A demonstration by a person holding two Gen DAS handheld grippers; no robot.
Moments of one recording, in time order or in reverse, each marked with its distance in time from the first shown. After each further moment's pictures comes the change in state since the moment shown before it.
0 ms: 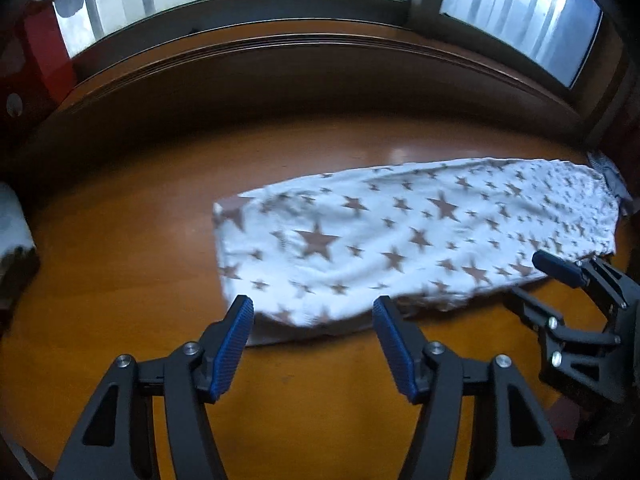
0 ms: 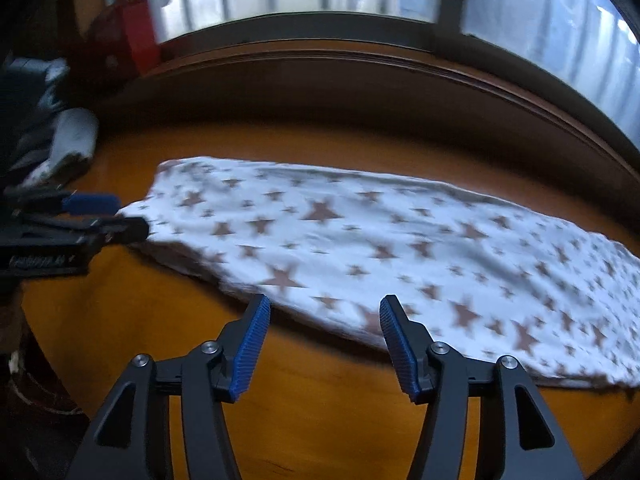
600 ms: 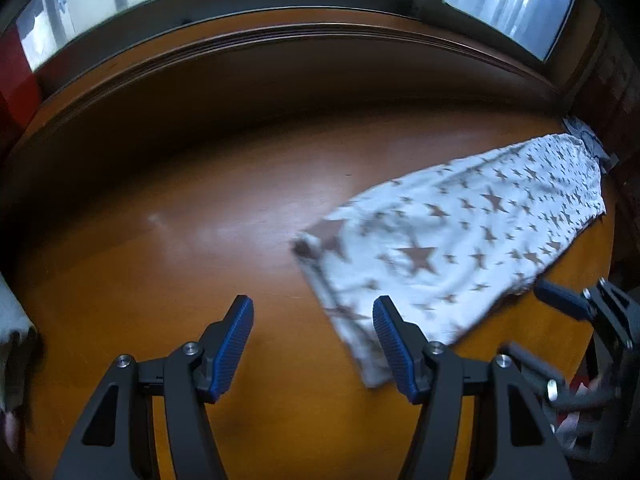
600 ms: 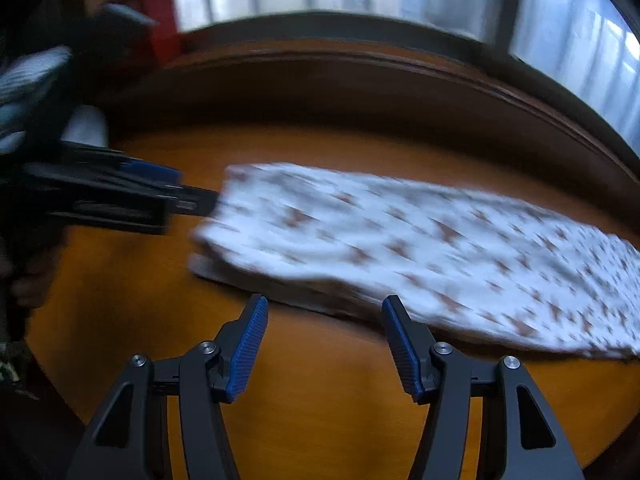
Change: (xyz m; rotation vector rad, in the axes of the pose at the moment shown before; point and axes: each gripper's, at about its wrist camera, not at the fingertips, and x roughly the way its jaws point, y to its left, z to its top) left arm 0.029 0.100 0.022 0.157 0.033 -0.122; right arm 0.017 0.125 0.028 0.020 -0.034 -0.048
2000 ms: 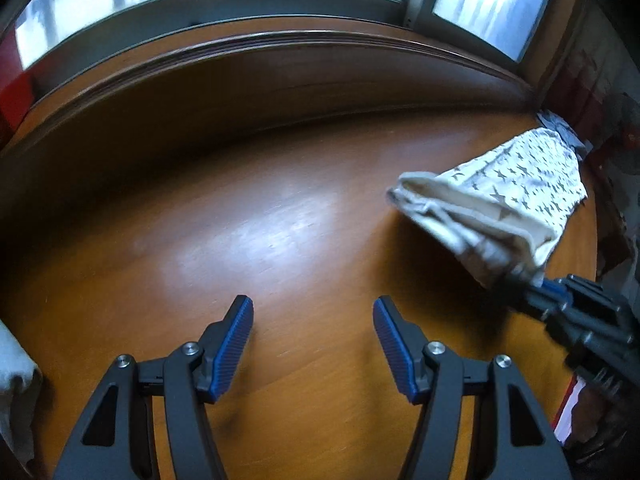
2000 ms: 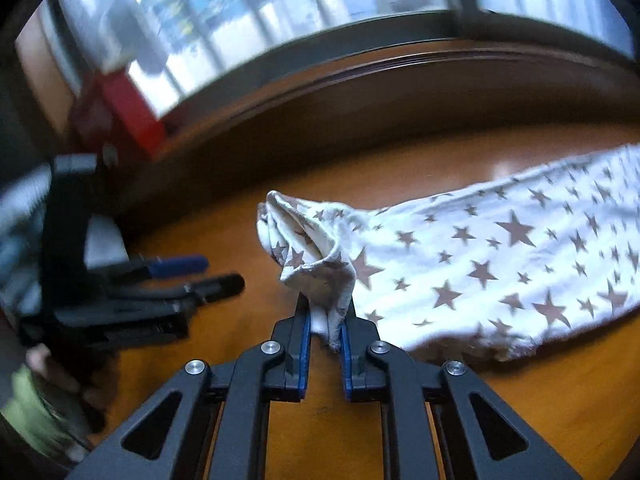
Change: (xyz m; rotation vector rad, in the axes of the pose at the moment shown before) left arm -0.018 0.067 -0.030 0.112 -0.064 -0.096; right arm 0.036 -0.027 0.020 0.439 -0.114 0.145
